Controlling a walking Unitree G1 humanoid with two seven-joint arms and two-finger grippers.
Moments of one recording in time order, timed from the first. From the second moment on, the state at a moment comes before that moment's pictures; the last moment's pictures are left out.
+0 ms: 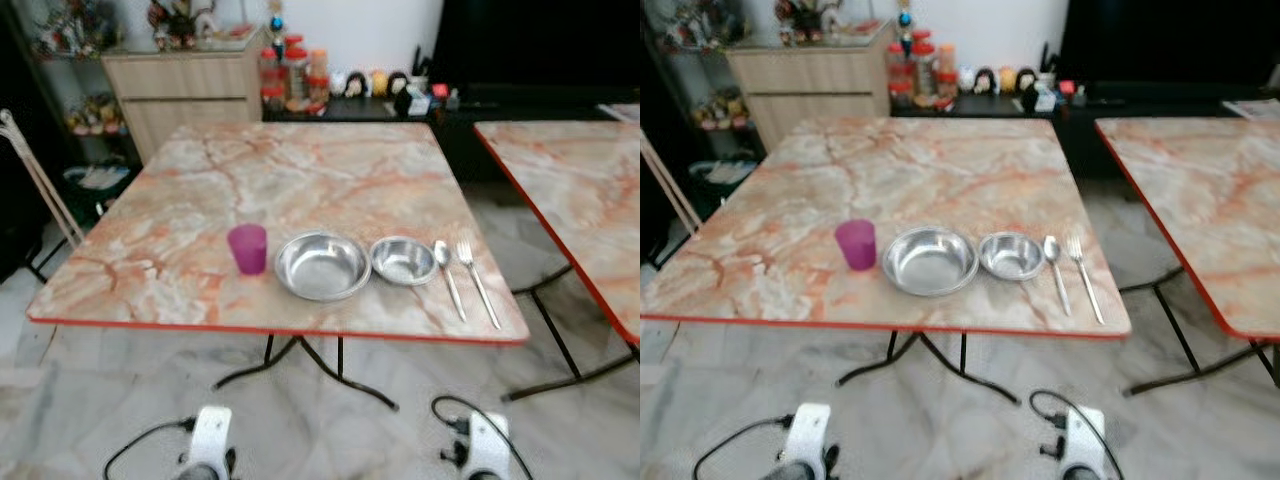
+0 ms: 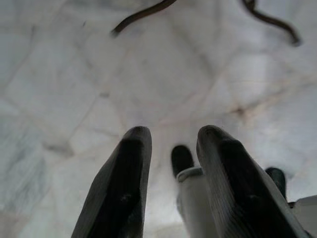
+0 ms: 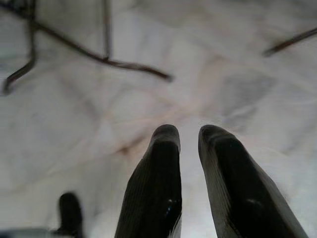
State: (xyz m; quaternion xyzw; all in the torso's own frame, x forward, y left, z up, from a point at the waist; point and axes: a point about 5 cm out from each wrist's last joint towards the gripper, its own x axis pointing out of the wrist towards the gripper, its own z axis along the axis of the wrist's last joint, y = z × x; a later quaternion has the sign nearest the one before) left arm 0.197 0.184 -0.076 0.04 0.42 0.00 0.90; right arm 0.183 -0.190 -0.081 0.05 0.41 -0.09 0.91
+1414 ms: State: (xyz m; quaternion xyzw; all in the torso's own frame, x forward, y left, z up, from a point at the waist) left arm 0.180 0.218 -0.071 0.02 0.35 0.07 0.93; right arm 0.175 -0.191 -0.085 0.04 0.43 -0.09 0.90
